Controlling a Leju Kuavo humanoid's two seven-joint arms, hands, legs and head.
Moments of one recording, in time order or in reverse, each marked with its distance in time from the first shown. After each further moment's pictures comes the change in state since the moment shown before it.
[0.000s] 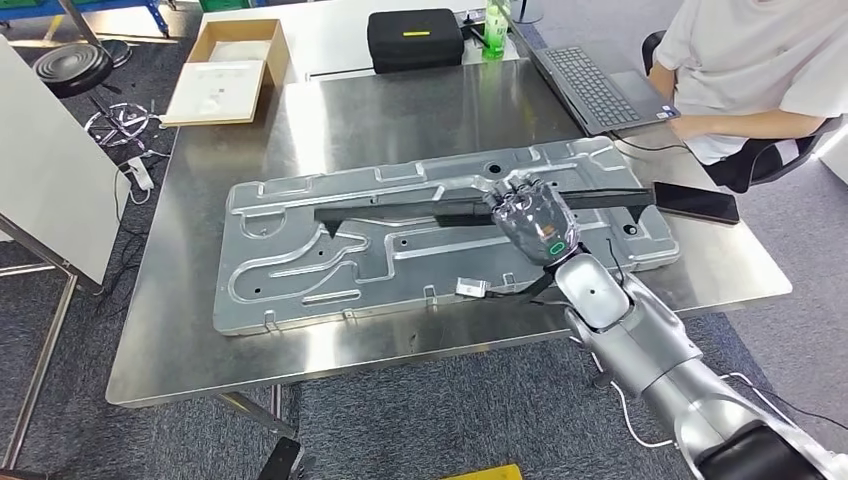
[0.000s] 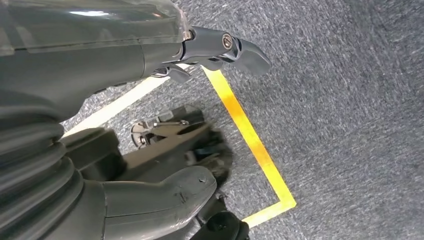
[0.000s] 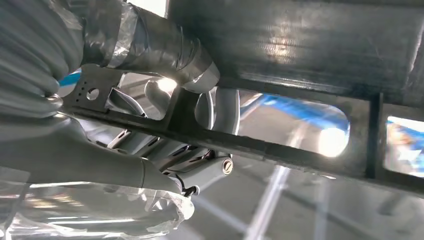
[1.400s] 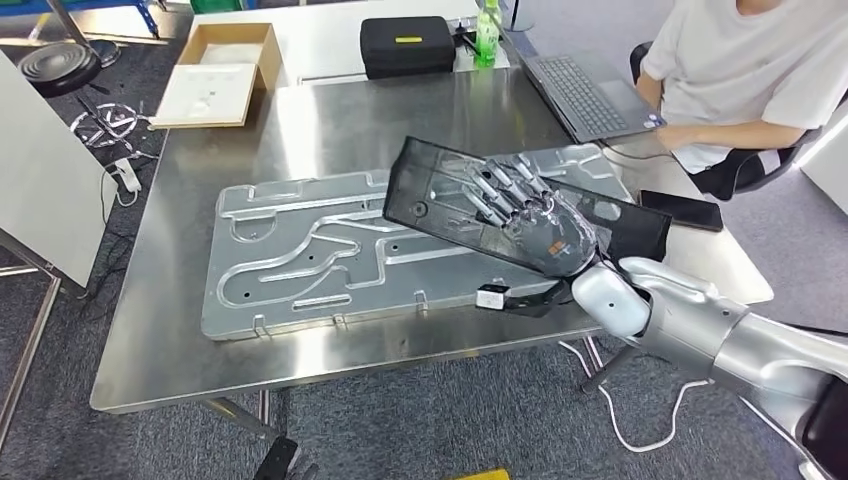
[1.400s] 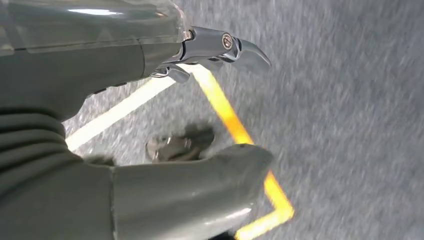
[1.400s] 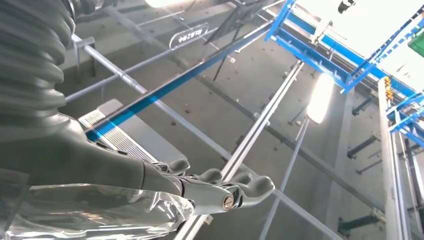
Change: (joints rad) left arm -0.004 0.000 -0.019 0.000 -0.002 0.028 -0.001; right arm -0.344 -0.245 0.756 -0.112 0.001 -0.013 0.516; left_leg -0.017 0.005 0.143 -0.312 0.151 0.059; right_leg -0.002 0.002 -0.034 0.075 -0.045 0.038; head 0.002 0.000
